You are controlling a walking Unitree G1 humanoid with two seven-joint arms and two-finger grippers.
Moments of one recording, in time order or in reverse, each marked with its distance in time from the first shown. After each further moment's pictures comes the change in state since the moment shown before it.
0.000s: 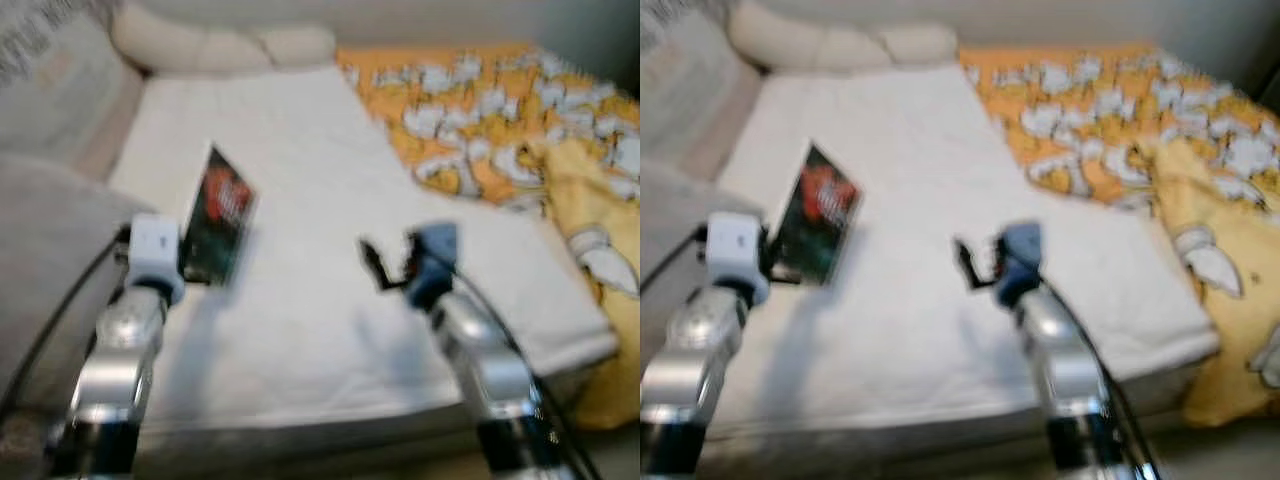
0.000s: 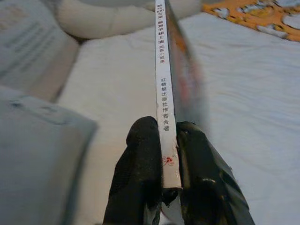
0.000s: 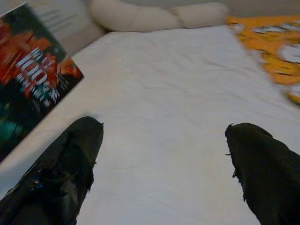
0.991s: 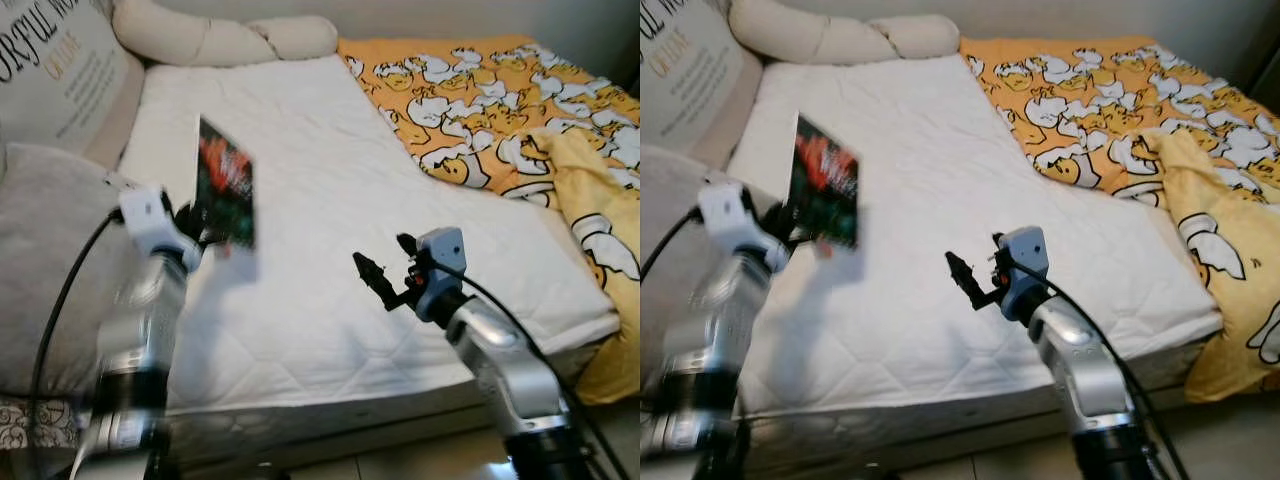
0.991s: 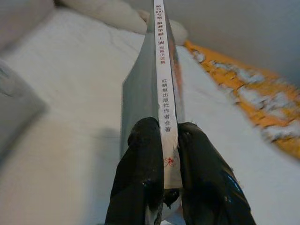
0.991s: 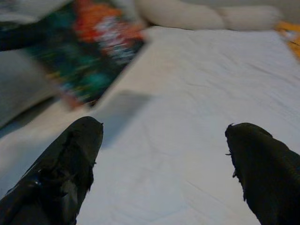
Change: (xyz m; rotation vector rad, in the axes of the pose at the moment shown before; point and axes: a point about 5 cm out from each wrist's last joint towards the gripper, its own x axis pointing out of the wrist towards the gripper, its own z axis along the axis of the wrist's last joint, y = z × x) left arm 0.046 -0.011 0.026 -0.584 -0.043 -0.051; right arm -0.022 -0.008 0.008 -0.089 0.007 0.238
